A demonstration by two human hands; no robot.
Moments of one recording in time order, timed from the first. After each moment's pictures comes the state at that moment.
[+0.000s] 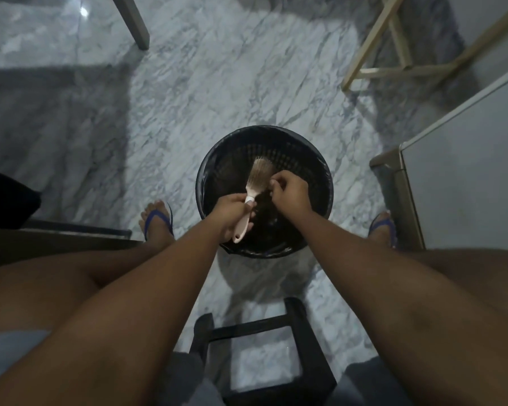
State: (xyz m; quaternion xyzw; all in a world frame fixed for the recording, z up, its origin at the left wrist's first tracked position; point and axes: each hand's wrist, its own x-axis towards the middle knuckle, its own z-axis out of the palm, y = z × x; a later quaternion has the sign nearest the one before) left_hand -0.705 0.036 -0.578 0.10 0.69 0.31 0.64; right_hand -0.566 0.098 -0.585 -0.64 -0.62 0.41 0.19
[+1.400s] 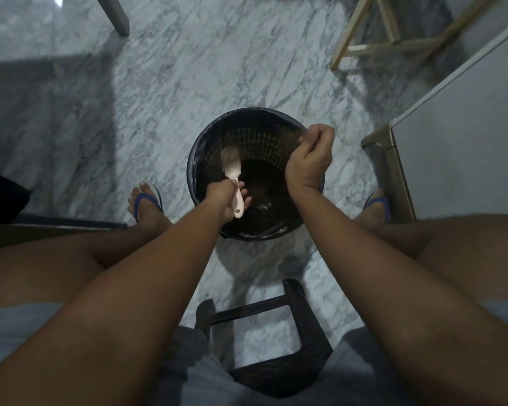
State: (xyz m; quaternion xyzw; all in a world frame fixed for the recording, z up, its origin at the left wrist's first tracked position) left_hand -0.698 0.043 -0.577 -0.05 0.67 0.38 0.64; right_hand -0.562 0.100 -0.541 -0.66 -0.46 0.24 0.55
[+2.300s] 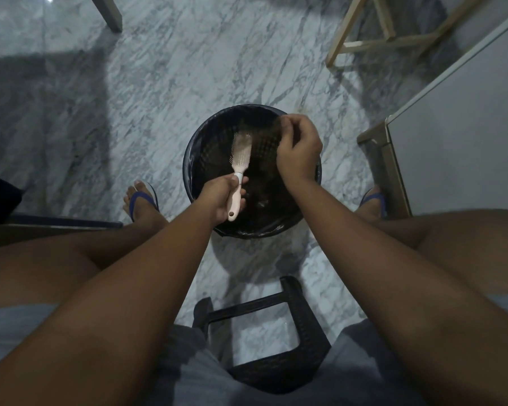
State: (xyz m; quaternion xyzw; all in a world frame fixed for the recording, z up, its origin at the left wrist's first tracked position) left_hand -0.705 0.036 -0.576 0.01 0.63 0.35 0.70; right_hand -0.564 0.111 -0.541 -0.62 -0.54 0.29 0.49
